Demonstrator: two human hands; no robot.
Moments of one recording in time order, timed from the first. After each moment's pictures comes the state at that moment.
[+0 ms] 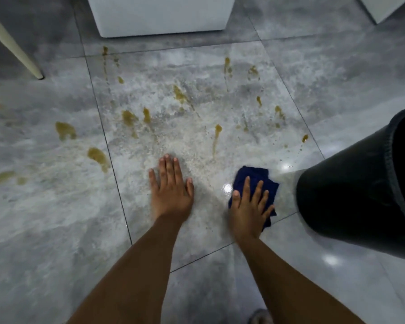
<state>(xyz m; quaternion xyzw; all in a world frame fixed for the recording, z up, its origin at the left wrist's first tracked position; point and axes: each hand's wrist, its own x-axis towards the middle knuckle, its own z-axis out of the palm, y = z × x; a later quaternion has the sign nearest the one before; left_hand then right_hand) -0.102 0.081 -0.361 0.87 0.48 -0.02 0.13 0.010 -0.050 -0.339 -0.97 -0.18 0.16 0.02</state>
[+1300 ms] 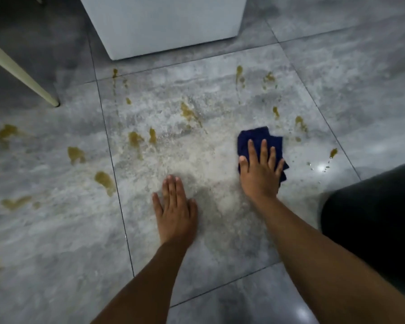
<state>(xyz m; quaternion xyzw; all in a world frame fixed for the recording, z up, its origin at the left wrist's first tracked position) -0.091 0.085 -0.354 0.84 0.52 0.00 0.18 0.125 0.054 -0.346 -0.93 -0.34 0.13 0.04</state>
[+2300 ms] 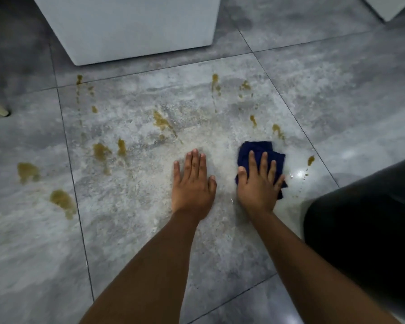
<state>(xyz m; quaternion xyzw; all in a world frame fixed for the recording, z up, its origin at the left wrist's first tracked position) 0.030 0.119 -0.360 0.91 0.39 -0.02 0.13 0.152 0.032 -0.346 -0.96 -0.26 0.11 0.05</state>
